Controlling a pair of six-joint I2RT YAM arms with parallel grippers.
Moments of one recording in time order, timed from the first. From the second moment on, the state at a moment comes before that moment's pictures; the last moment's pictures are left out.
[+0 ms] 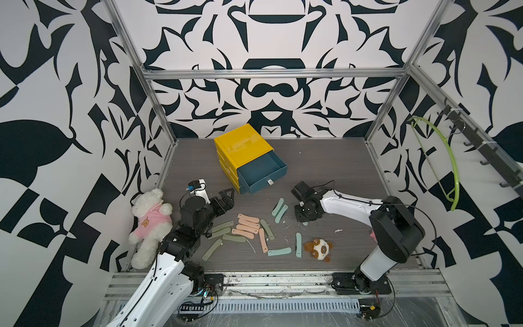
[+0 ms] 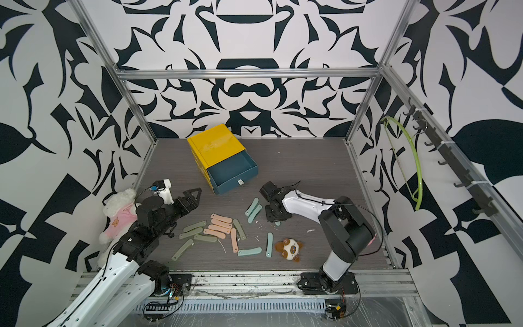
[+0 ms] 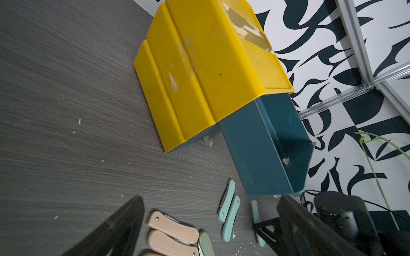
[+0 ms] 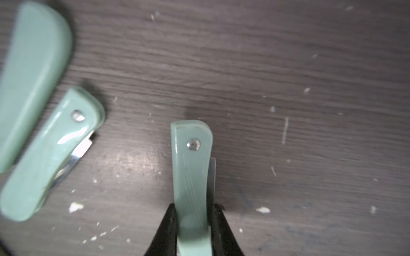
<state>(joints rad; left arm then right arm) -0.40 0.62 0.49 -0.24 0.01 -0.79 0.67 1.61 0.94 -0.65 0.09 0.52</state>
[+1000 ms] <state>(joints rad) -0.40 0.70 0.52 -0.24 0.06 -0.77 0.72 1.53 1.52 -0.49 -0.02 0.46</state>
